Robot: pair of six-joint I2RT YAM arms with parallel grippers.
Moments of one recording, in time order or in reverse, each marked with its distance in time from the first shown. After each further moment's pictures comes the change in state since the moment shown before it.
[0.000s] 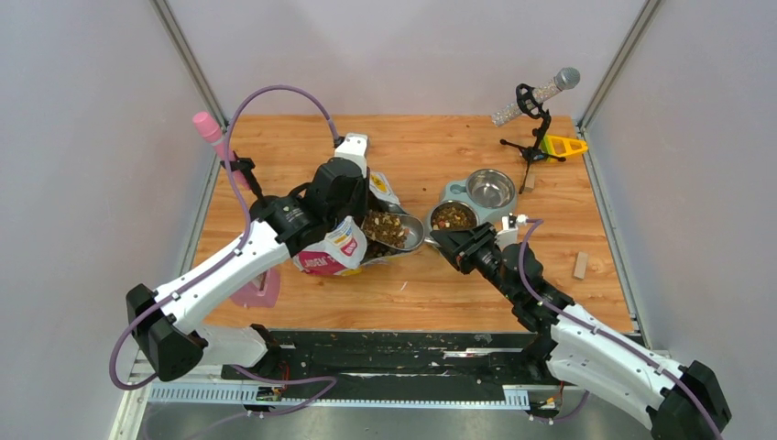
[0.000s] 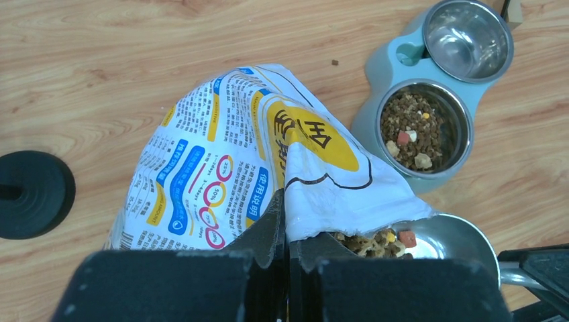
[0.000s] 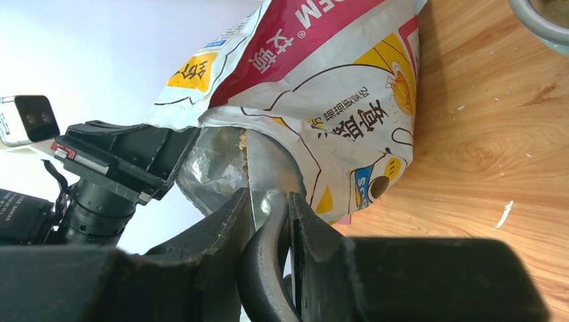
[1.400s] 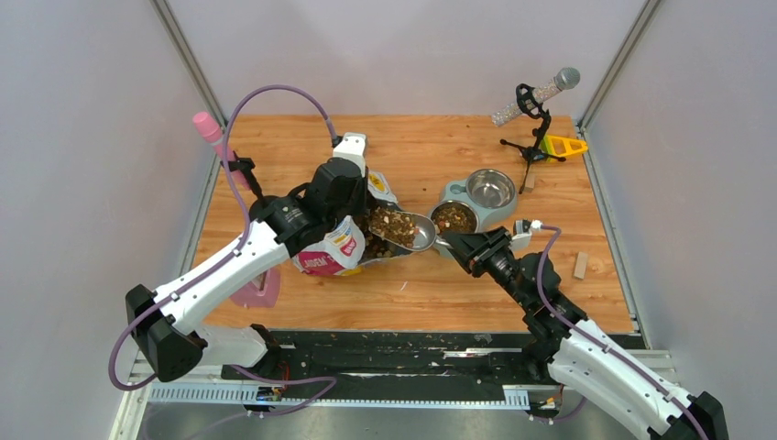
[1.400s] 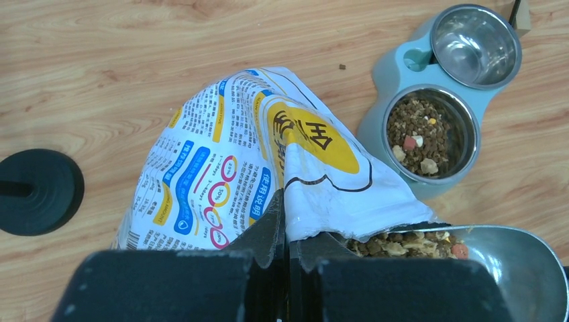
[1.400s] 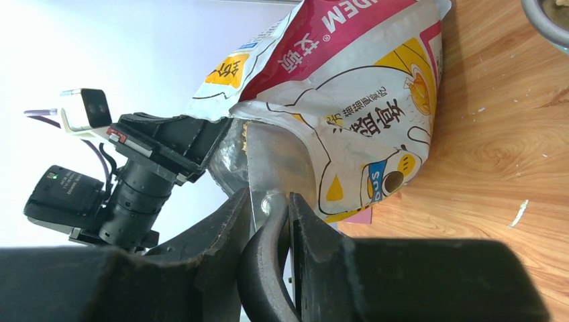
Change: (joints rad) left arm -0.003 -0.002 0.000 0.000 -0.020 0.000; right arm -0.080 -0.159 -0.046 -0.048 -0.087 0.008
